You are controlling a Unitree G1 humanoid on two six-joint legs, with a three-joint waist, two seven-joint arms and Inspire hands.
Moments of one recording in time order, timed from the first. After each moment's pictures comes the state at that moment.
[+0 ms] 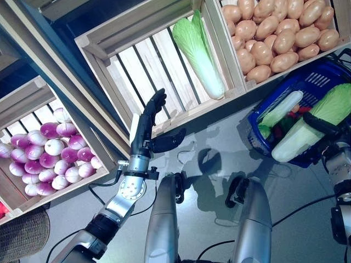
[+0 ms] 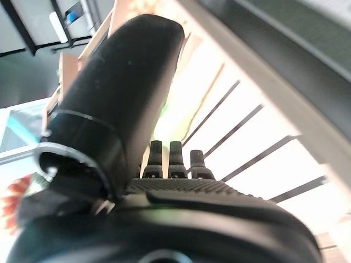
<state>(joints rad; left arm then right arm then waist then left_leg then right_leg) -0.34 0.54 -0.46 0.18 -0.23 -0.51 0.49 -0.75 -0.78 -0.02 1.17 0.91 -0.07 0.03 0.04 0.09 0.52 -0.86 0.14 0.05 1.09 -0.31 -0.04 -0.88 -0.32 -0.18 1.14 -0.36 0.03</state>
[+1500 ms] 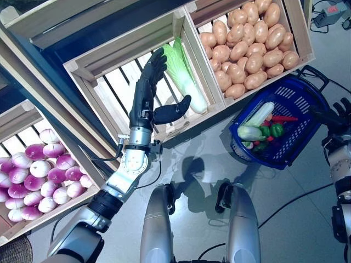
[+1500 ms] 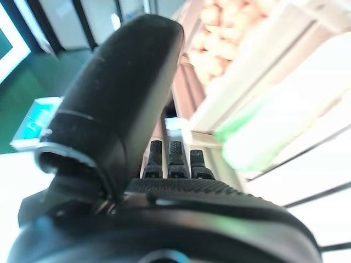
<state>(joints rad) -0.55 0.51 -0.46 0.22 -0.42 -0.33 0.46 -0.75 -0.78 -0.02 1.05 0.87 -0.12 -0.06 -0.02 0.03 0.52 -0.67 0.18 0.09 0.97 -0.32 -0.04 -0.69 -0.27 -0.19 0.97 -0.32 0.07</state>
